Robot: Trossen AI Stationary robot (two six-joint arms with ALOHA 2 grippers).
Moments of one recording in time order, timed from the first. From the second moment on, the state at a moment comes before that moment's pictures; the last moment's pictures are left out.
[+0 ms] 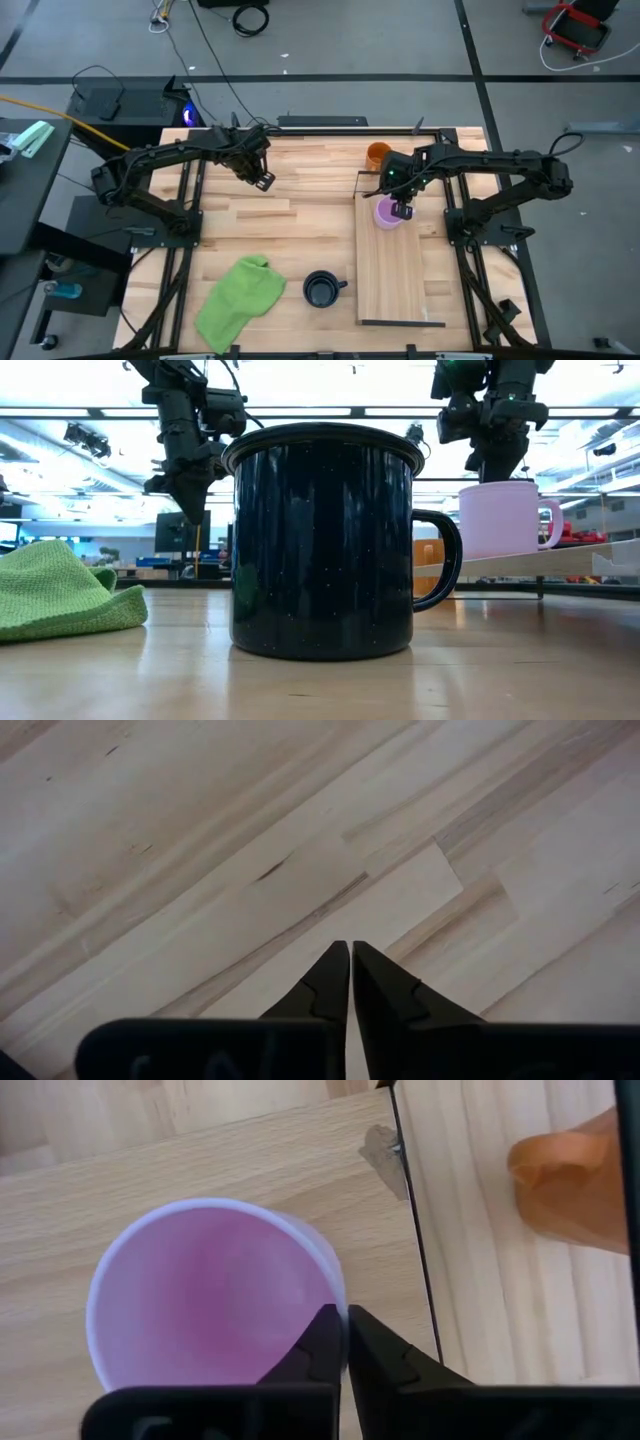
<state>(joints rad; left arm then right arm) 0.52 1.41 1.06 -0.95 0.05 -0.43 -0.22 1.27 1.03 -1.07 -0.03 0.04</state>
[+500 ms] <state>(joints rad) 0.52 1.41 1.06 -0.95 0.05 -0.43 -0.22 1.27 1.03 -1.04 -0.03 0.03</state>
